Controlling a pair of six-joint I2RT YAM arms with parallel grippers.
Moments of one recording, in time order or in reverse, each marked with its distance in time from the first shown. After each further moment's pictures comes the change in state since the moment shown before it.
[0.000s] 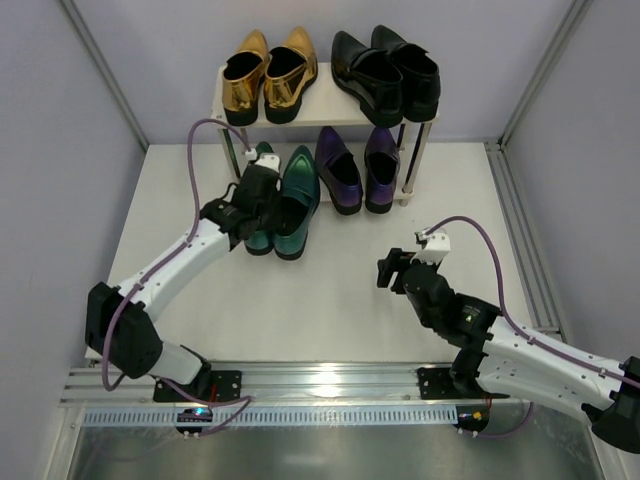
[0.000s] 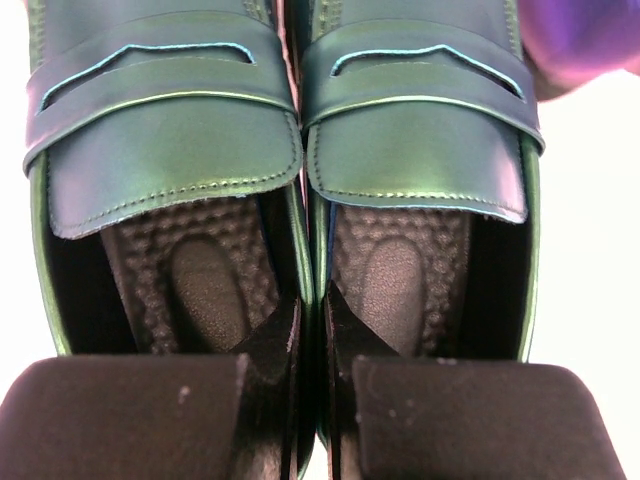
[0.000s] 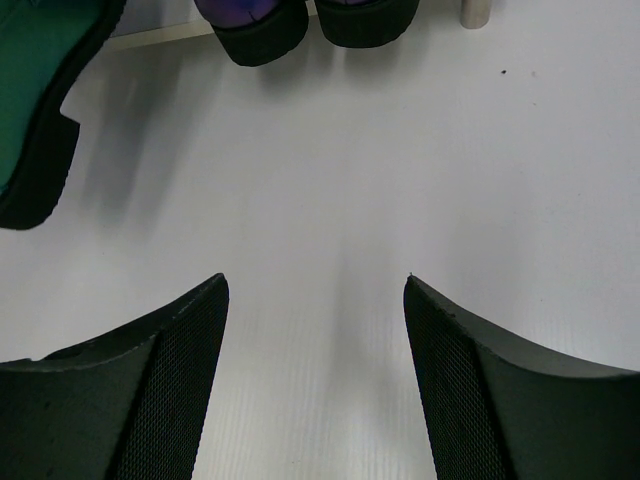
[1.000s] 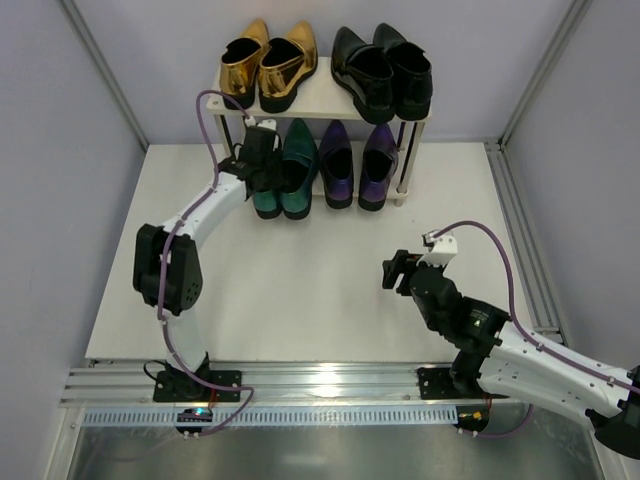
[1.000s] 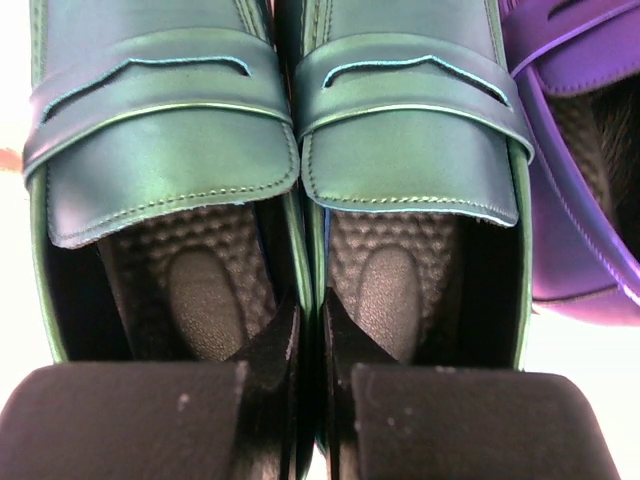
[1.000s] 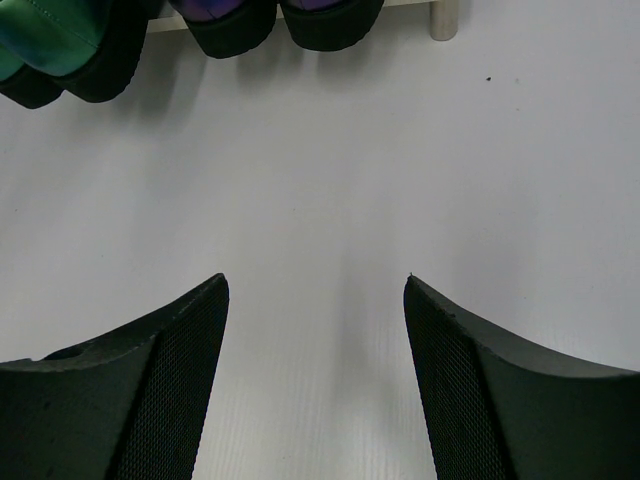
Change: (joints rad) left arm 0.199 0.441 0.374 0.124 0.154 -0.003; right arm 0.000 -0.069 -0.011 -0.040 0.010 -0.011
